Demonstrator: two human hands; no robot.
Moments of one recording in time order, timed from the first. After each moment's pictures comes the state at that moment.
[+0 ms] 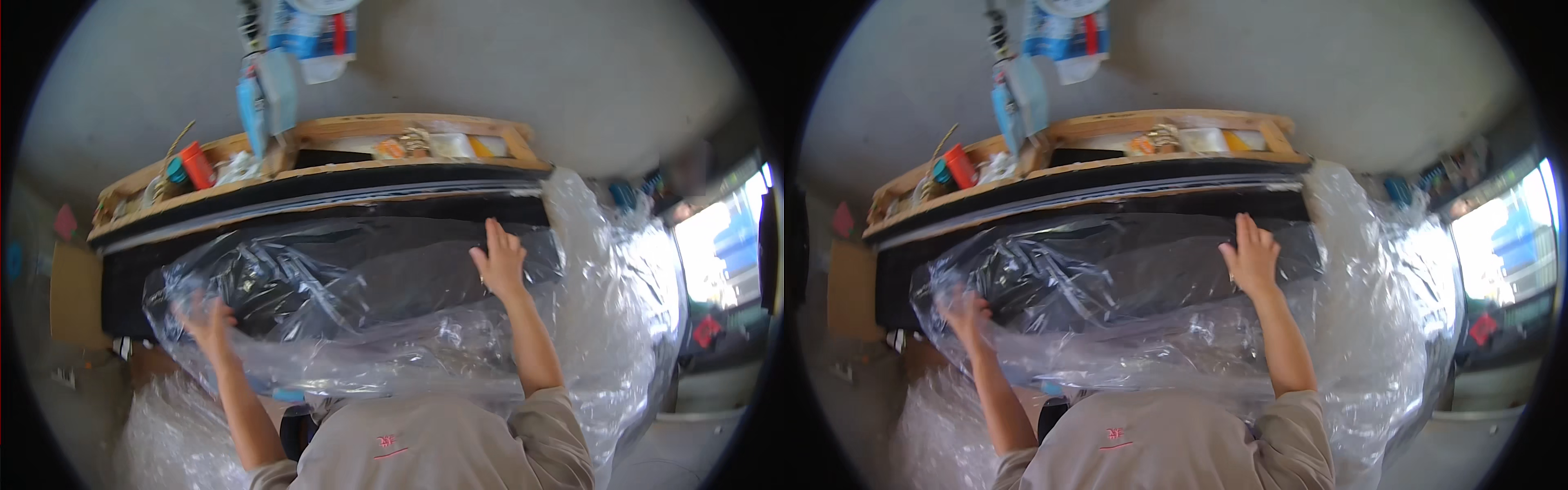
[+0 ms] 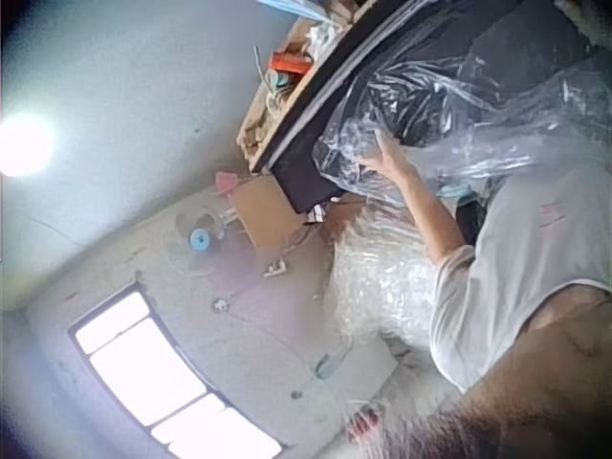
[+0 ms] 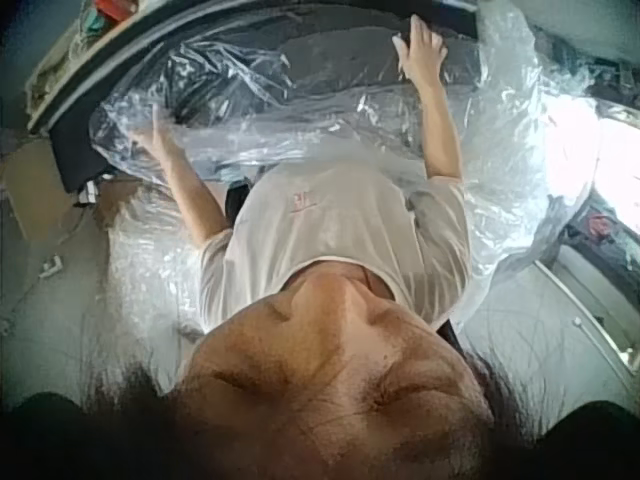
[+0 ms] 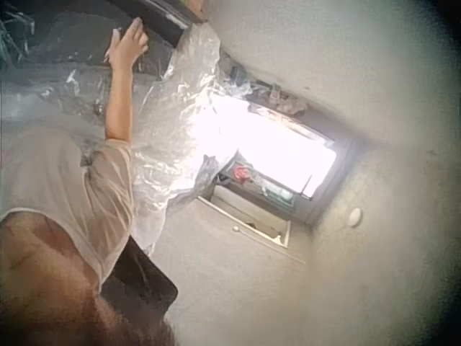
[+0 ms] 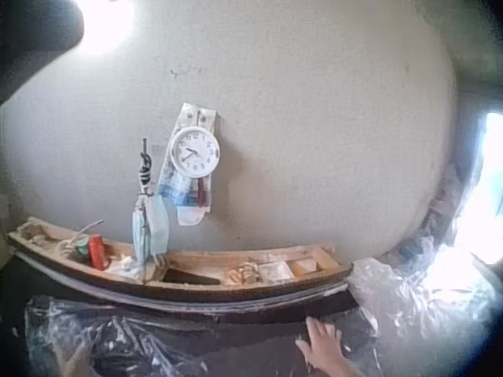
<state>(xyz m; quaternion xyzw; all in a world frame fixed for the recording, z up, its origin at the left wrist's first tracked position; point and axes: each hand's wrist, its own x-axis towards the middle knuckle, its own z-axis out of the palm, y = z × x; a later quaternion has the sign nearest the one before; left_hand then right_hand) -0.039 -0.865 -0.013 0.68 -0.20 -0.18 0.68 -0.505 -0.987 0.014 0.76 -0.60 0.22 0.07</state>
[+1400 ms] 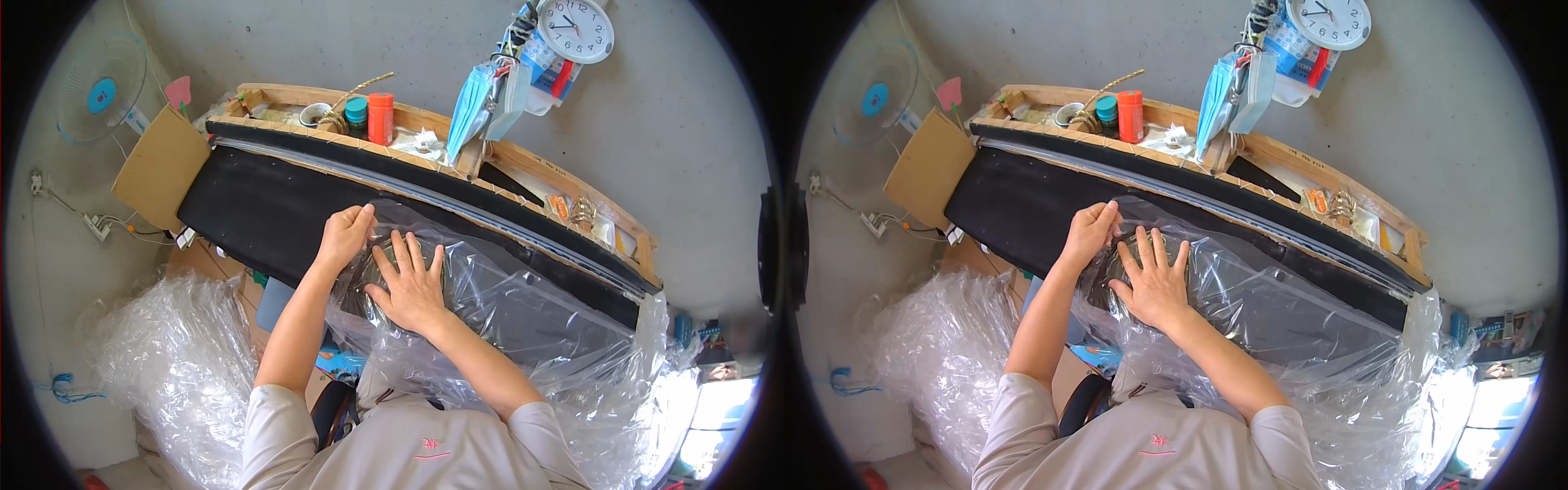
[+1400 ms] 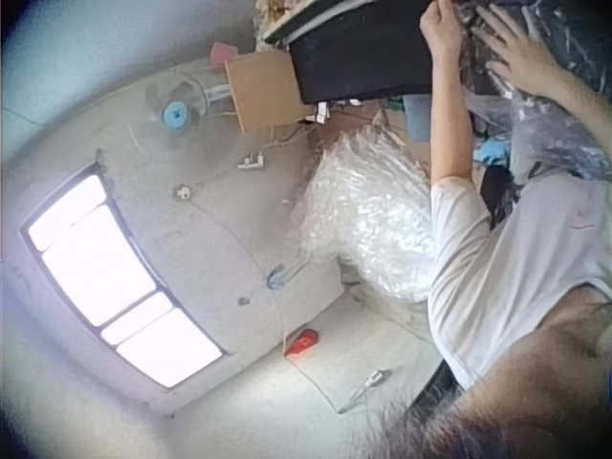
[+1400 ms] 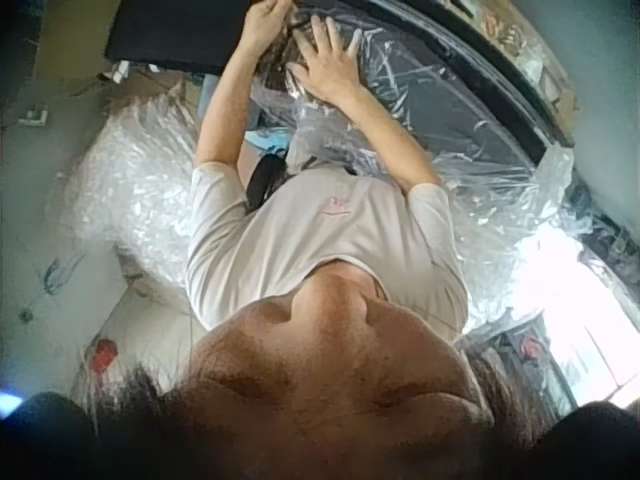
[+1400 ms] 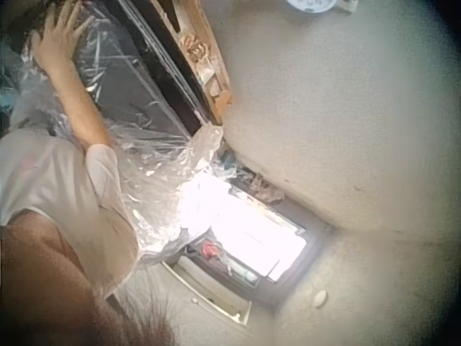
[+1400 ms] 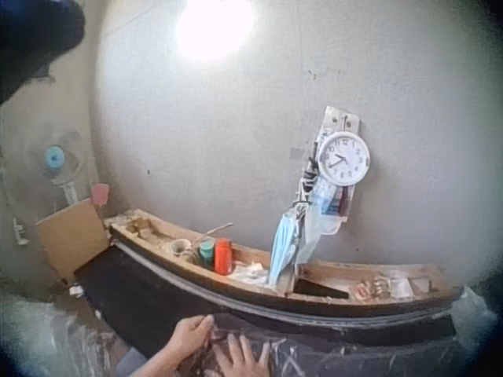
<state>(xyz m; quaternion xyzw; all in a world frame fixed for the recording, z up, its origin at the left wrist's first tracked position) 0.021 -0.941 -0.002 0.68 -0.35 -0.36 0.53 -0.156 -0.943 0.002 0.95 -0.29 0.12 -0.11</state>
